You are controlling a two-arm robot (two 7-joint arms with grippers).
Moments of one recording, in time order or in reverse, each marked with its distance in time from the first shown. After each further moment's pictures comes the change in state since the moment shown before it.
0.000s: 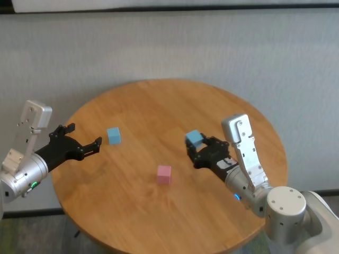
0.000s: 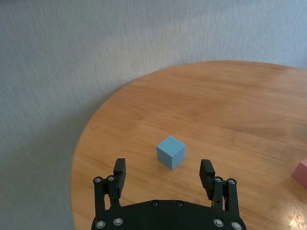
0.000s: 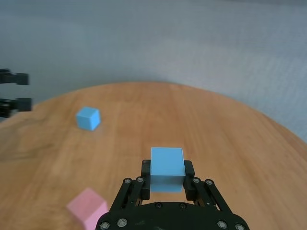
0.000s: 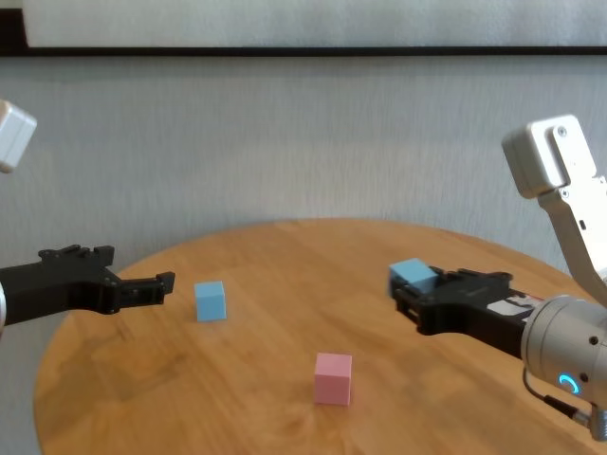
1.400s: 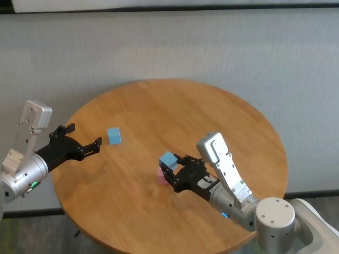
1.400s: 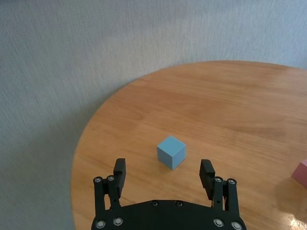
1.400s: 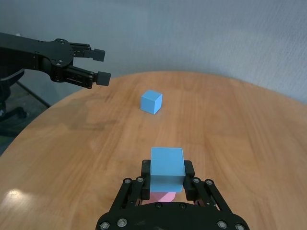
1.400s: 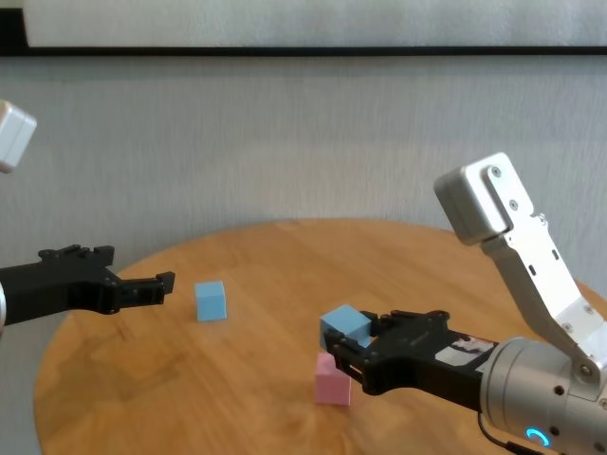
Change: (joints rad) left arm 0.000 0.000 0.000 0.000 0.000 0.000 0.000; right arm -0.042 0.030 -0.086 -0.069 -0.017 0.009 0.139
